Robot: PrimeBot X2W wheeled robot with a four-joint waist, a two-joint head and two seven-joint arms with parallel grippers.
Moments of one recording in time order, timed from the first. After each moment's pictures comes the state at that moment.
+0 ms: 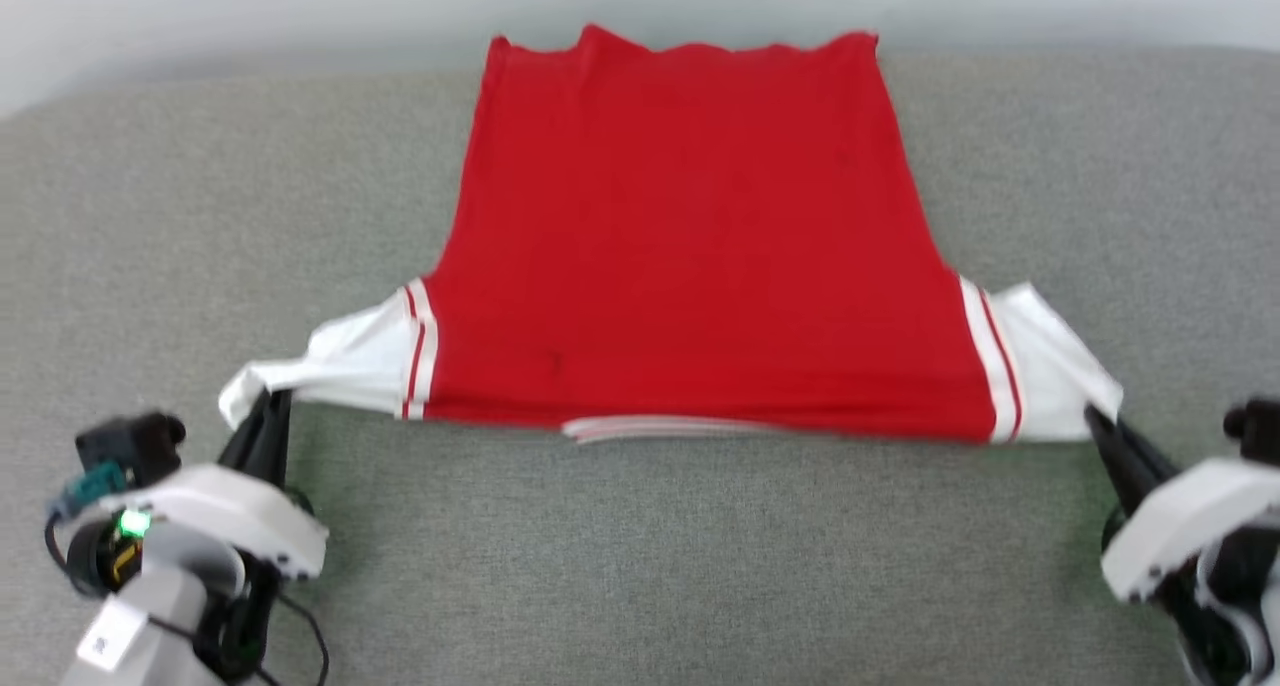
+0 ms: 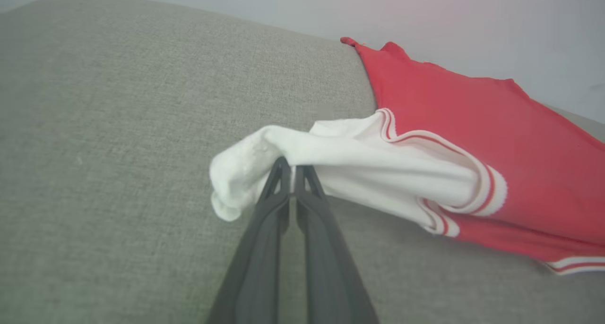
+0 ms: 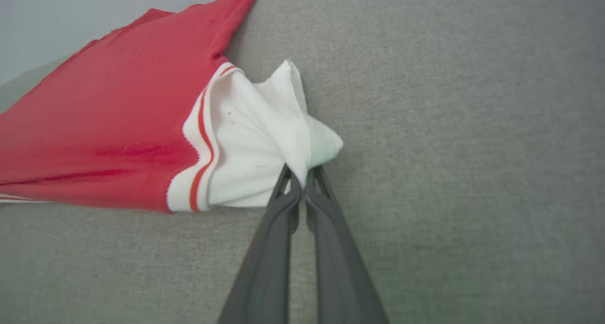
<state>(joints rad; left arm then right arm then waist) -0.40 0.44 -0.31 0.63 -0.80 -0.04 -0.26 -0.26 -0.31 0.00 0.40 0.53 0.14 0.12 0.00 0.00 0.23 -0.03</state>
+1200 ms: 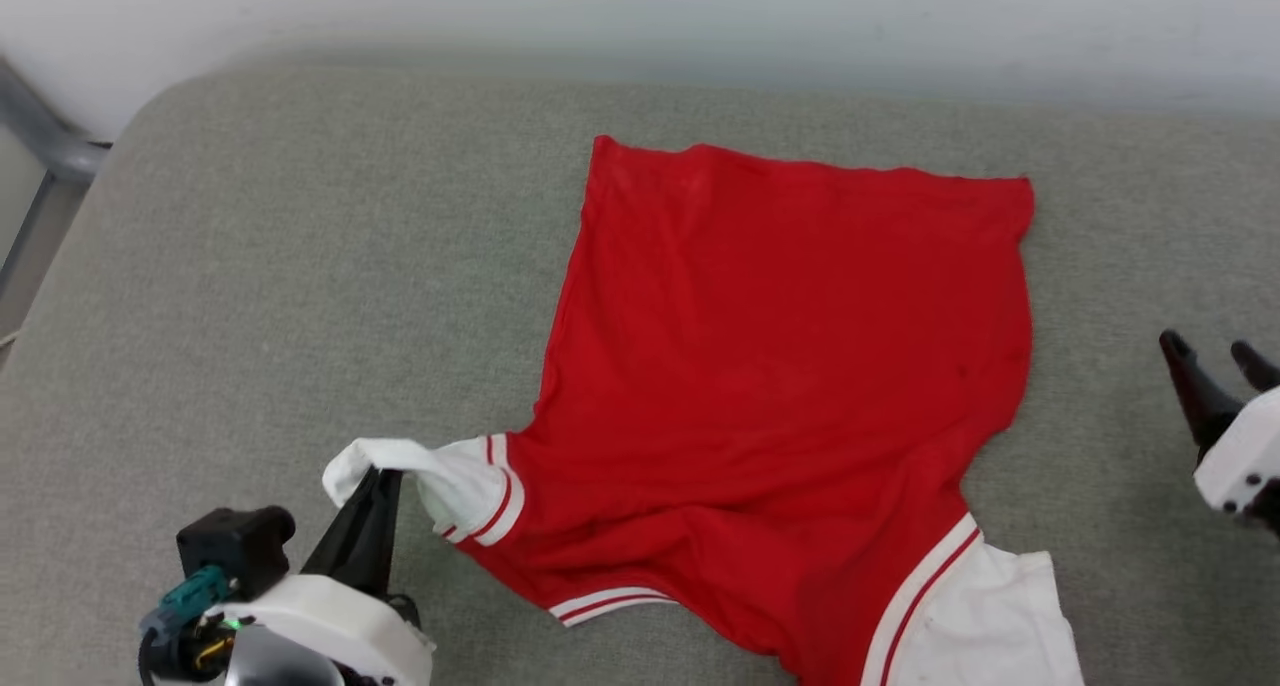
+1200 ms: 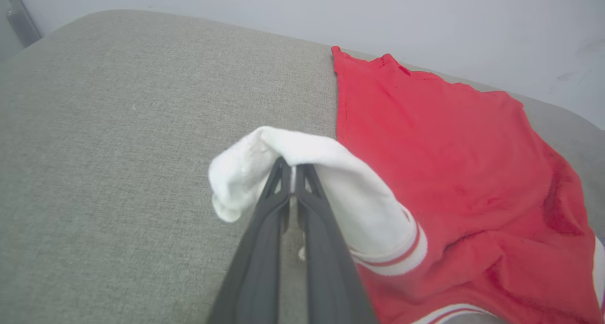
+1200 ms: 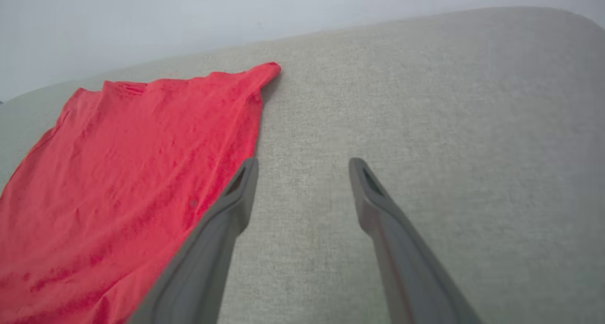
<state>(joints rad) -0.01 0.49 -0.40 -0.09 -0.73 0.24 -0.11 -0.26 -0.24 -0.25 0.18 0.40 0.13 0.41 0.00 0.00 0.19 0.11</state>
